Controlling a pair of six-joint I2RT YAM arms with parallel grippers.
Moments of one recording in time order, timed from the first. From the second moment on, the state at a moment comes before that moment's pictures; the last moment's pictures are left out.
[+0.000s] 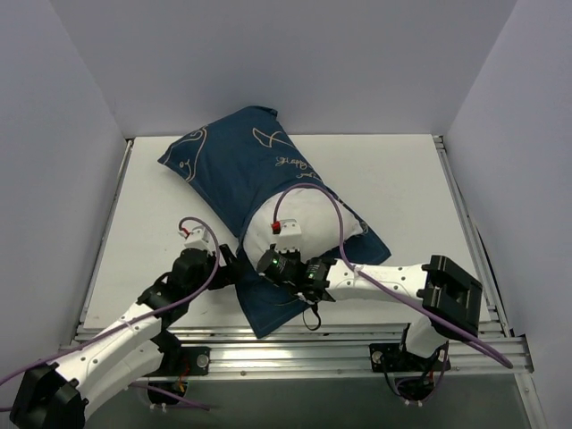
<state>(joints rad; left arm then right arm) -0.60 0.76 0.33 -0.14 -0.10 -0.75 1.19 1.57 0.99 -0.29 0.60 0.87</state>
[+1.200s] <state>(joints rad) -0.58 1.61 0.71 0.27 -0.33 -0.91 1.18 0.82 1.10 -0.76 0.36 0.61</state>
